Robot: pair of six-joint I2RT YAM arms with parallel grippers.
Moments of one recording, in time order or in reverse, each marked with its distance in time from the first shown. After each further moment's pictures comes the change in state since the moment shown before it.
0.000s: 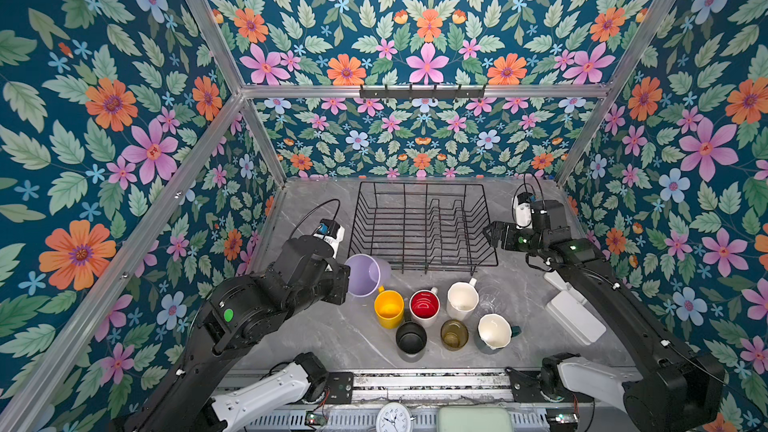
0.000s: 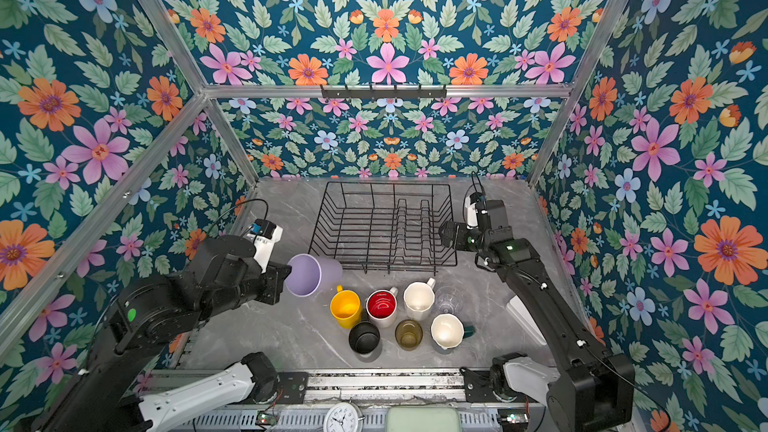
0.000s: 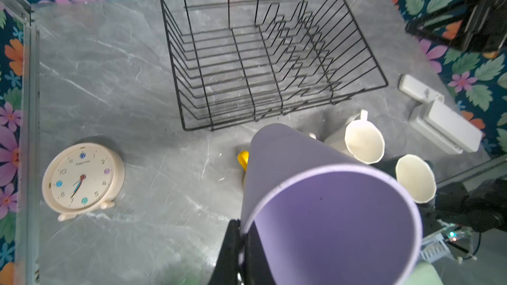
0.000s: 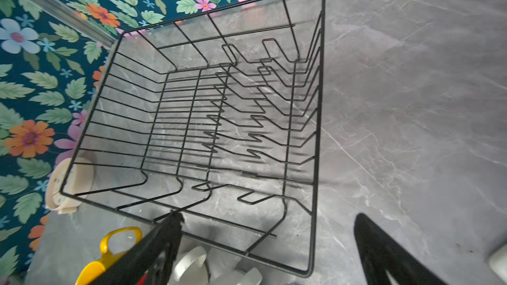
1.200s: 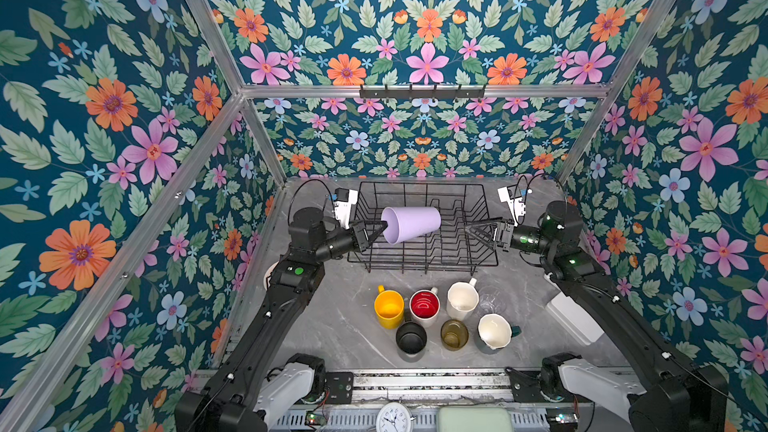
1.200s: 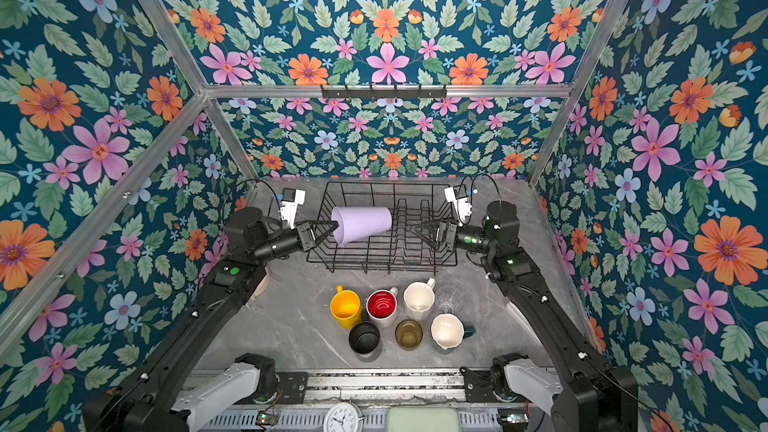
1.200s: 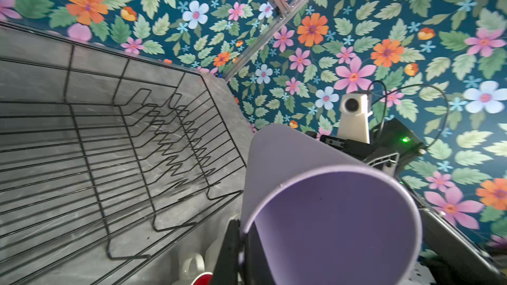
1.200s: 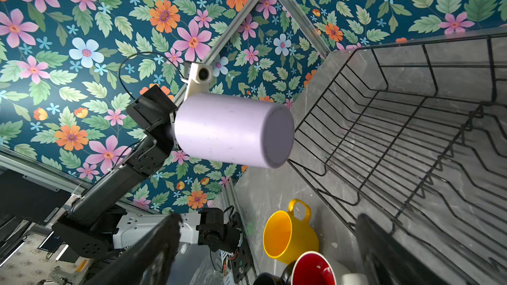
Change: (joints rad) left arm 0.580 0.159 -0.541 1.265 1.056 -0.262; right arm 0.000 -0.064 -0.141 0.634 -0.750 0.284
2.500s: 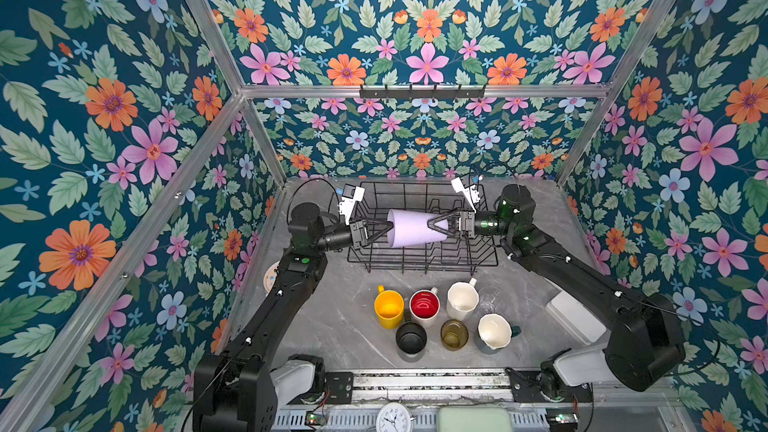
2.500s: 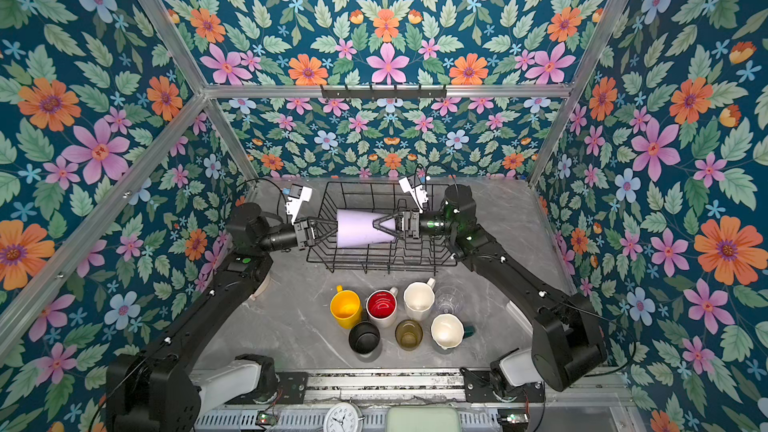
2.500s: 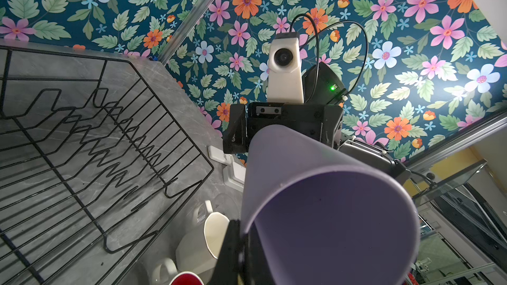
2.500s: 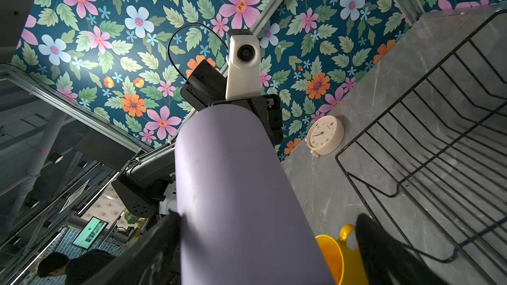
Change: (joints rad) left arm 0.047 0.116 -0.035 0.326 0.319 -0.094; right arm 0.220 0.328 0.183 0.248 -0.084 0.131
